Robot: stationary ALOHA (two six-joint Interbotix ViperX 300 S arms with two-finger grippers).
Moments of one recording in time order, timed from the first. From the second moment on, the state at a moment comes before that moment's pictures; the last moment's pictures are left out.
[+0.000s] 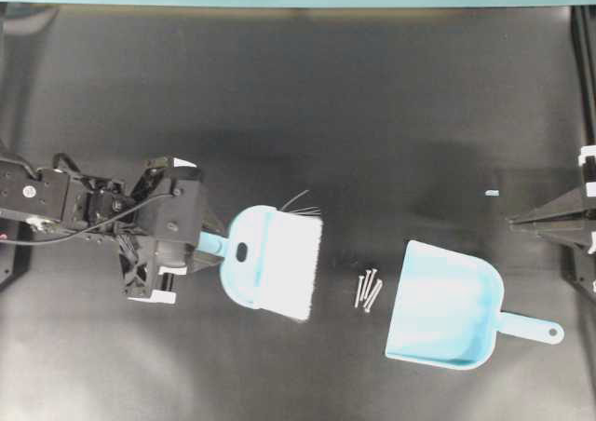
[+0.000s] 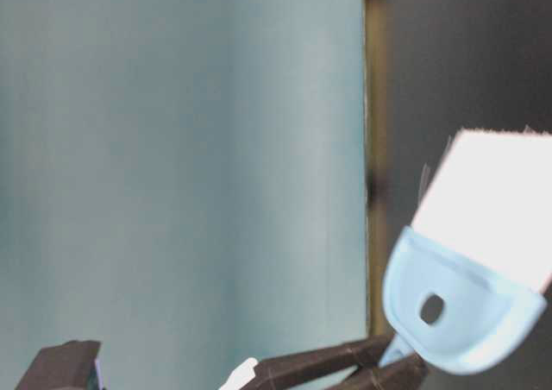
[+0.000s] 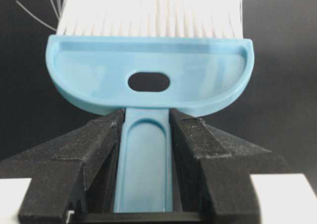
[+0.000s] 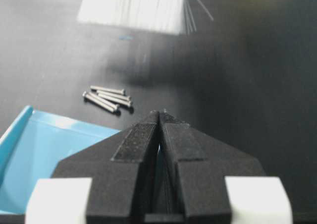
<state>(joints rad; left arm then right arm) -0.05 -0.23 0.78 0.04 0.26 0.05 0.07 -1.37 1.46 0.00 0.17 -0.04</state>
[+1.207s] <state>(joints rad) 0.00 0.24 -0.02 0.05 1.47 0.21 0.07 -1.44 1.47 0.00 0.19 -0.04</state>
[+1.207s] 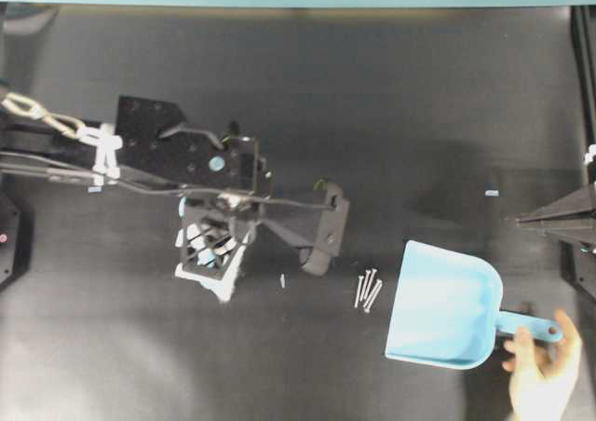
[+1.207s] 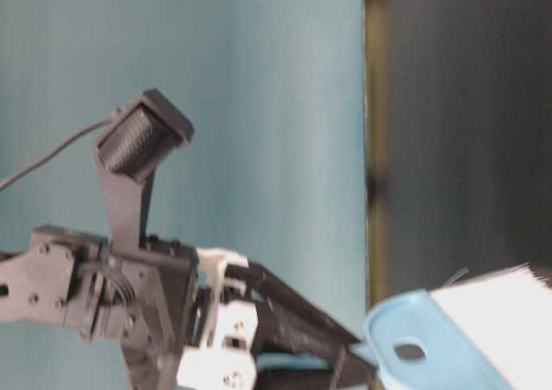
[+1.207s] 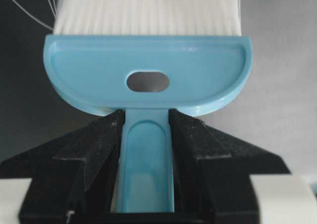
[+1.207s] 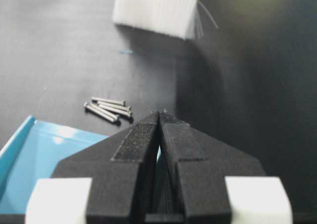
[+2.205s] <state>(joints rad) -0.04 0.43 -0.23 0.05 1.18 0.38 0.07 -1.44 1.47 0.00 0.19 -0.04</state>
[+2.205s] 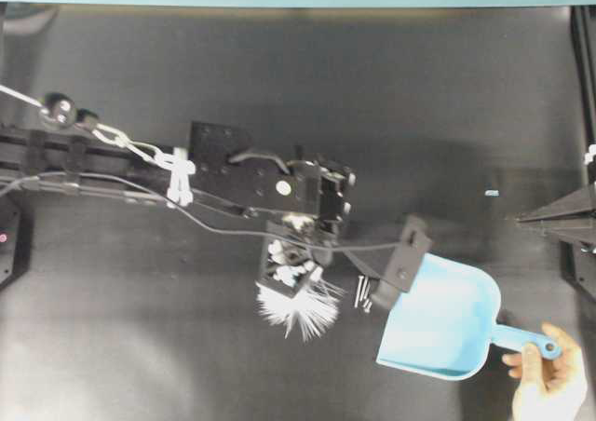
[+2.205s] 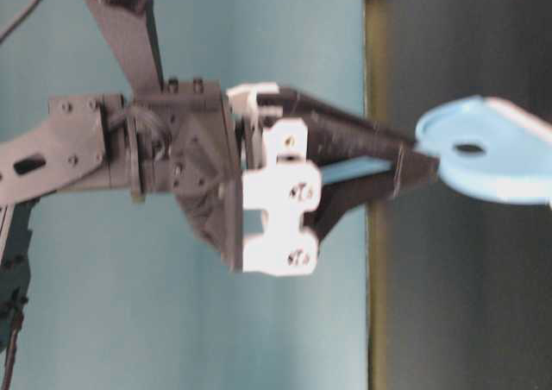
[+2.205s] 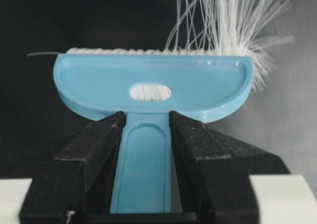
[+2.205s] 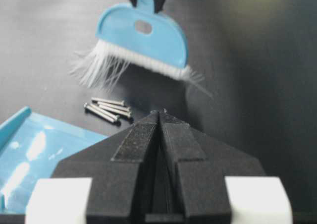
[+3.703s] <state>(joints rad) -0.11 0.58 -0.57 0.05 0.93 0.50 0.07 -1.45 1.47 0.00 0.19 -0.04</state>
